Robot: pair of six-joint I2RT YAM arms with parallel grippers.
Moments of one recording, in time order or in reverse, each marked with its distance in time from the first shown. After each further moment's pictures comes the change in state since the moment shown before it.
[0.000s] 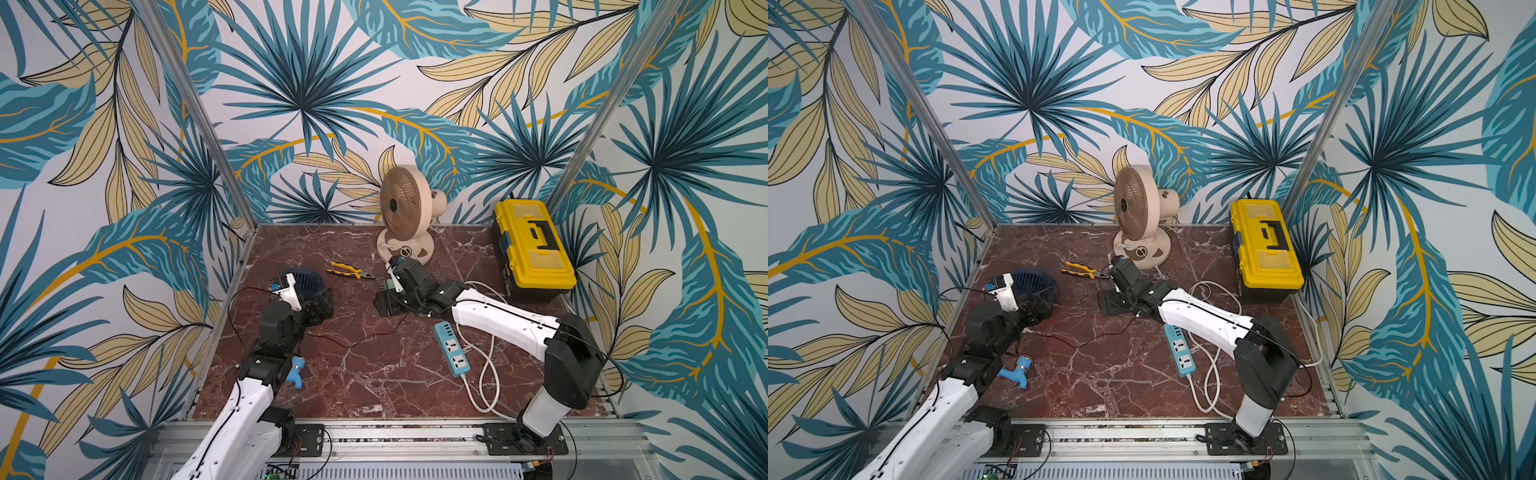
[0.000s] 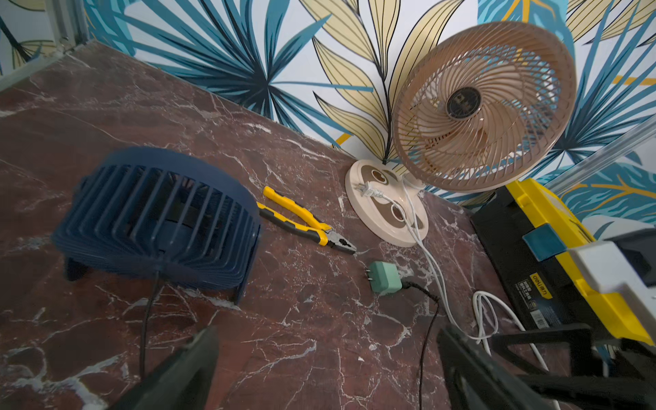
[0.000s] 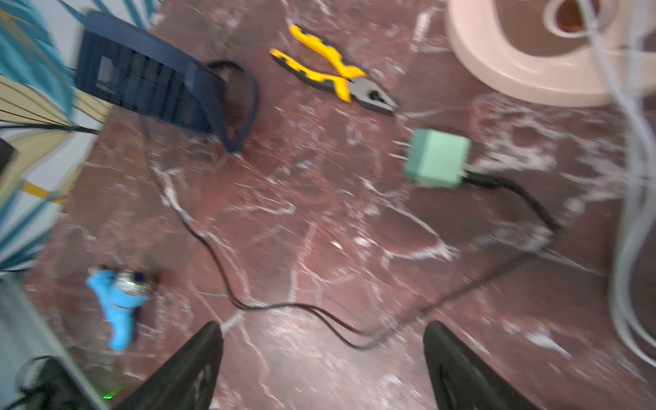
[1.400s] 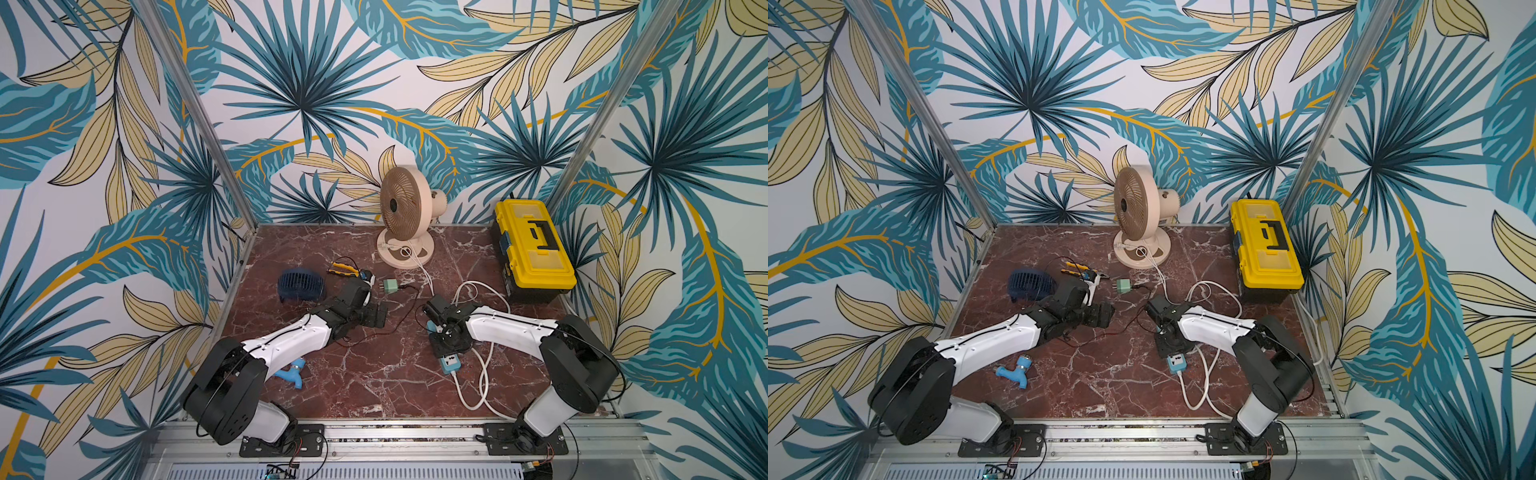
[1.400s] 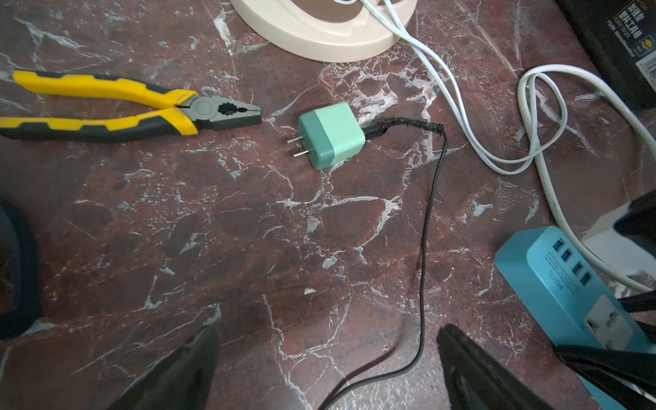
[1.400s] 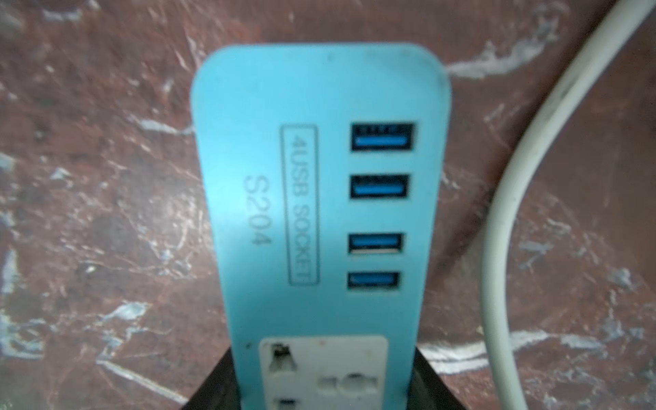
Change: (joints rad) left arm -0.402 0.661 0.365 -0.164 -0.108 0.219; right arm -0.114 0.008 -0.326 -0.210 0.008 -0.013
